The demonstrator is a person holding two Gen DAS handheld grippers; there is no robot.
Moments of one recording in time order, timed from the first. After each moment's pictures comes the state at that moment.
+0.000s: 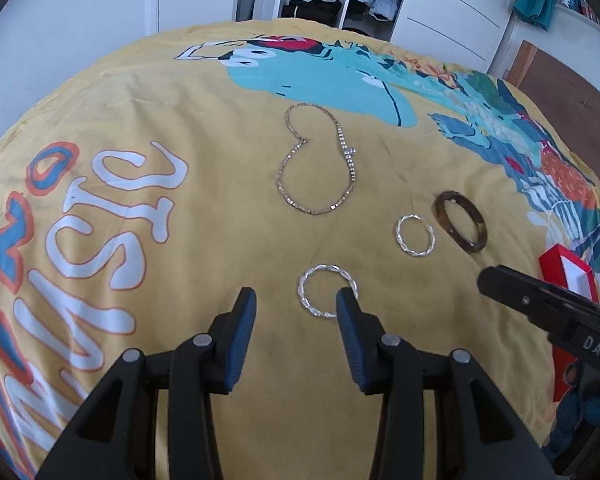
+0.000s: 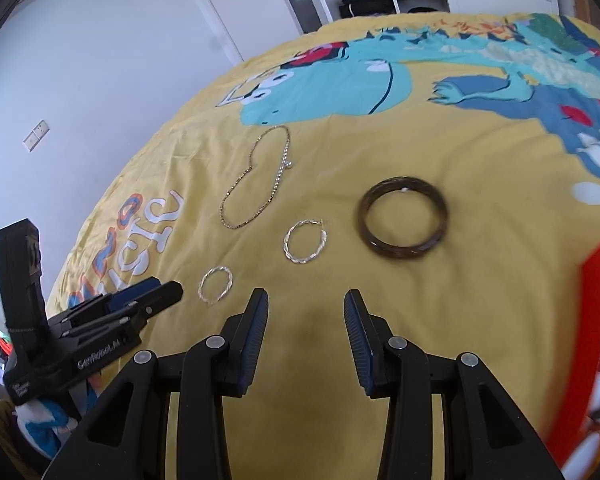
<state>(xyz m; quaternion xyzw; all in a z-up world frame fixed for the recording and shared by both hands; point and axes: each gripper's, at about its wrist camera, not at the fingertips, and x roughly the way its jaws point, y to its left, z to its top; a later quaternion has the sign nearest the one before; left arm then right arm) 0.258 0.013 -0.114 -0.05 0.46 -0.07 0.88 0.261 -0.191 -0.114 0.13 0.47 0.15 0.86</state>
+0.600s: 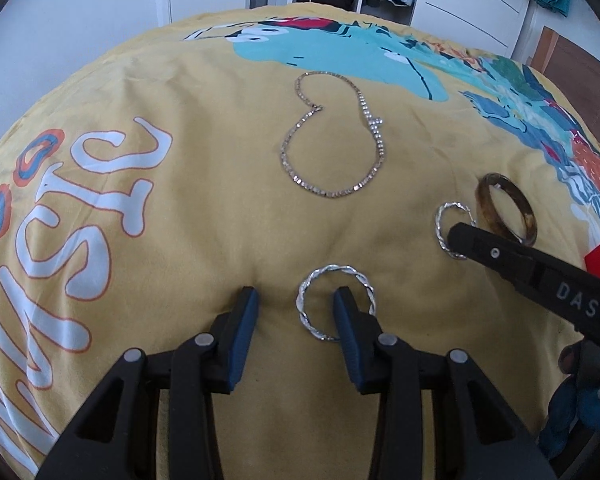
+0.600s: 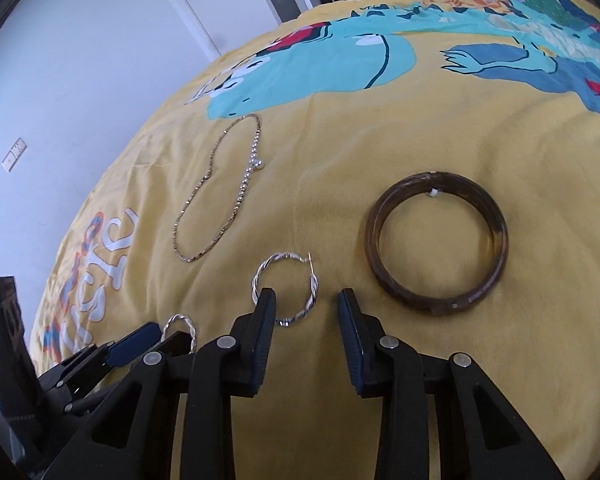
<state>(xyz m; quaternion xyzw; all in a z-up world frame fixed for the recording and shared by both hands) 0.282 -0.003 -0.156 -0.03 0.47 -0.03 0.88 0.319 -0.172 -0.161 0.14 0.48 0.12 0.86</state>
